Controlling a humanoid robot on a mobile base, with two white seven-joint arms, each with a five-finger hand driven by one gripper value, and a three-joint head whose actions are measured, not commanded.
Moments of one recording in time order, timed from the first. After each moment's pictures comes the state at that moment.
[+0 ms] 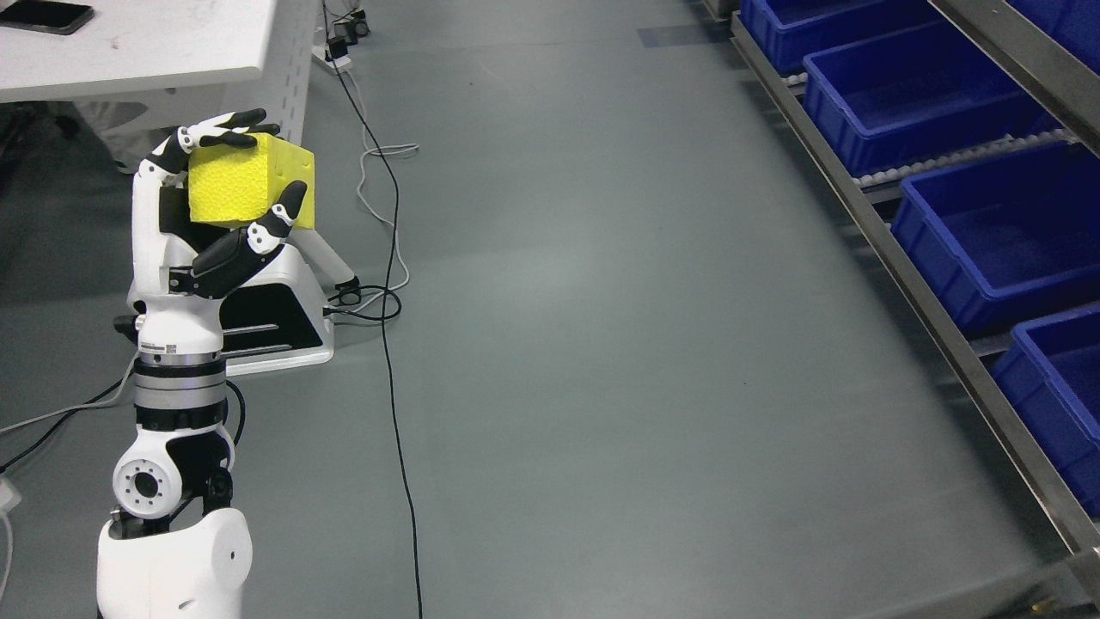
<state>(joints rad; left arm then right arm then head) -0.28 0.00 0.18 -1.71 0.25 -0.38 -0.30 0.05 0.00 0.00 0.00 0.00 -0.01 0.00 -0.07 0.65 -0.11</state>
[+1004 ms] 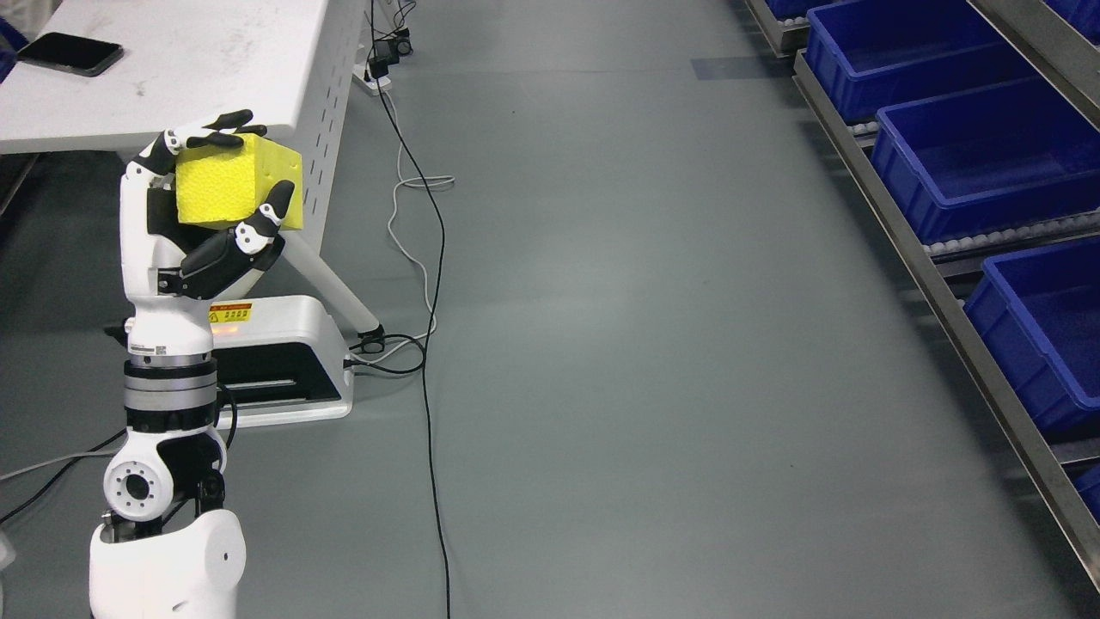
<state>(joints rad) -0.27 0.00 0.20 -1.71 0.25 -0.38 -0.30 0.05 0.00 0.00 0.00 0.00 -0.01 0.00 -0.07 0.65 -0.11</state>
